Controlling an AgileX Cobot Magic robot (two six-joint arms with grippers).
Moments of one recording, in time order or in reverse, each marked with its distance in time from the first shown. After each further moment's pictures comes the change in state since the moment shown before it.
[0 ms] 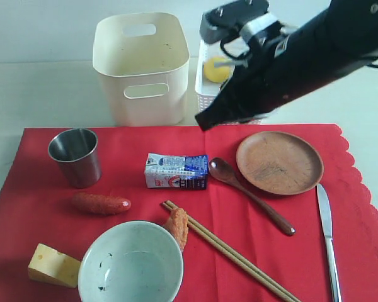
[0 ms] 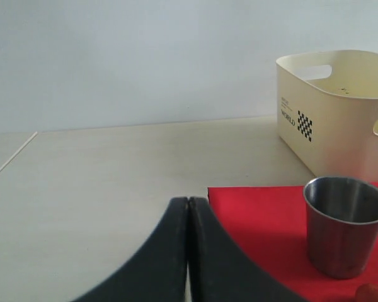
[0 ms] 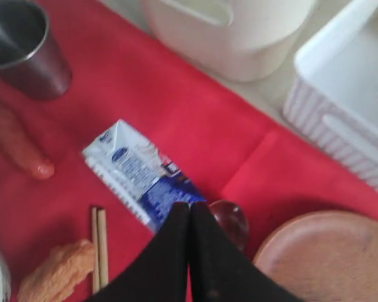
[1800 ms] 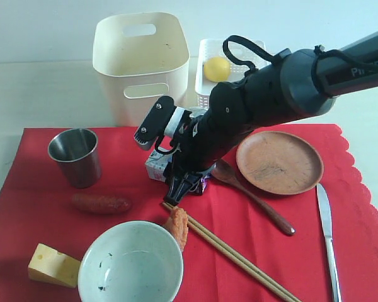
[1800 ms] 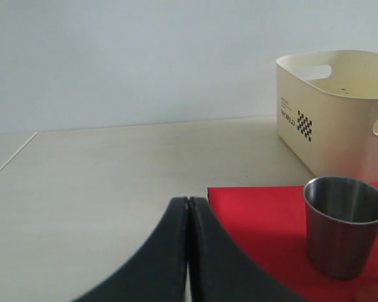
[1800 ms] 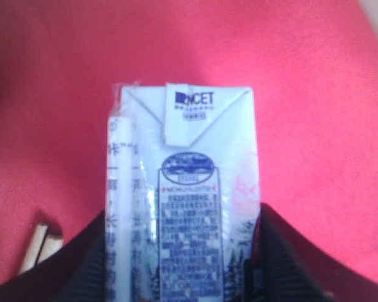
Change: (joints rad) left arm 0.002 0.000 0.000 0.000 0.000 0.000; right arm 0.127 0.469 -0.148 -0.079 -0.160 -0.296
